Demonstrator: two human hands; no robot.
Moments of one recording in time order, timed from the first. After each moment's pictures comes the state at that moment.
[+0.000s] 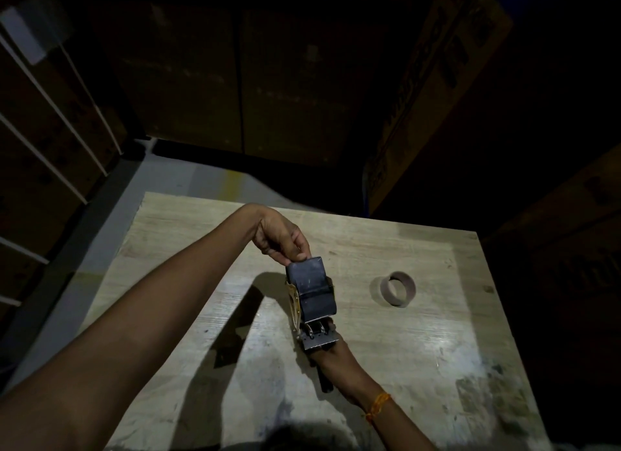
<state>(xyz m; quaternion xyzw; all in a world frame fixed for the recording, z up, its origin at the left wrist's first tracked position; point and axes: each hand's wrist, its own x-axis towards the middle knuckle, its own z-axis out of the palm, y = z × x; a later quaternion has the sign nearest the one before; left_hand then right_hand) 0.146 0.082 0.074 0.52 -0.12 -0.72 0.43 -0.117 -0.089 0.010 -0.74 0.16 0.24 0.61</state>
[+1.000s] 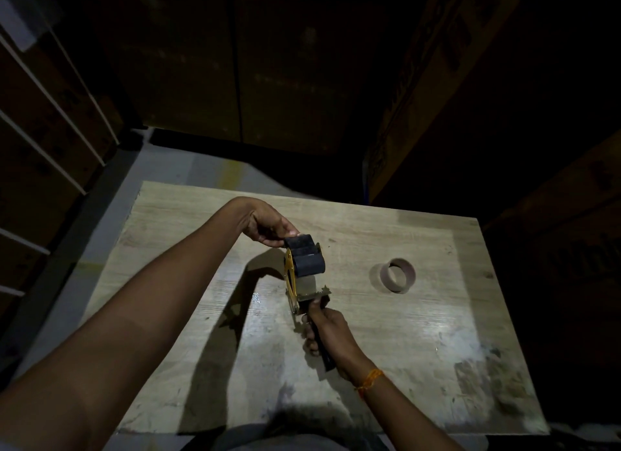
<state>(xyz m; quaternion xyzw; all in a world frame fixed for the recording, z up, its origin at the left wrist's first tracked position) 0.160 0.097 0.016 0.62 0.08 -0.60 0.49 -0.108 -0.081 0.011 -0.66 0.23 0.25 0.67</state>
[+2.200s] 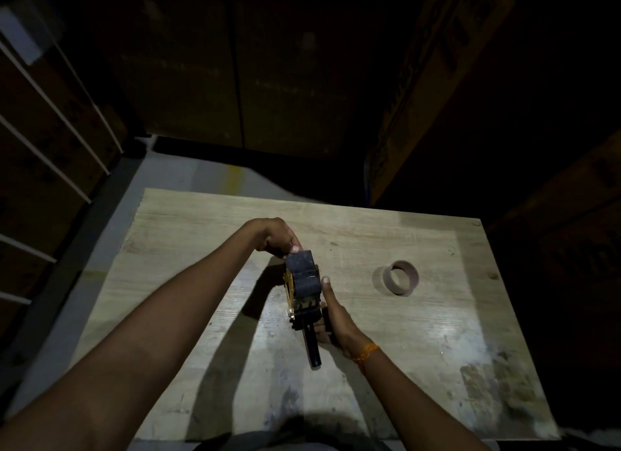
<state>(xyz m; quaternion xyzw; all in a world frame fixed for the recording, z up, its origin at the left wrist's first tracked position) 0.134 0.078 0.008 0.79 0.01 -0.46 0.42 -0.070 -0.094 -0.016 -0.67 0.29 0.32 0.61</state>
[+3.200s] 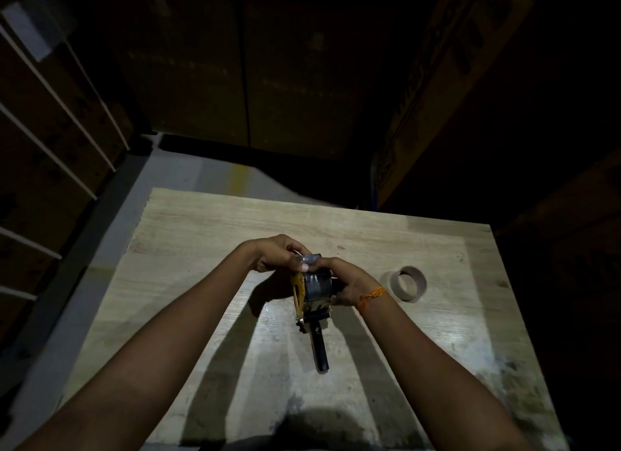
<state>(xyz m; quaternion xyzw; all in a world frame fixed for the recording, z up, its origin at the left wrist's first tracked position) 0.108 0.098 -0.016 0.68 -0.05 -0.49 0.54 0.032 -0.091 0.023 -0.58 0.36 0.37 0.63</state>
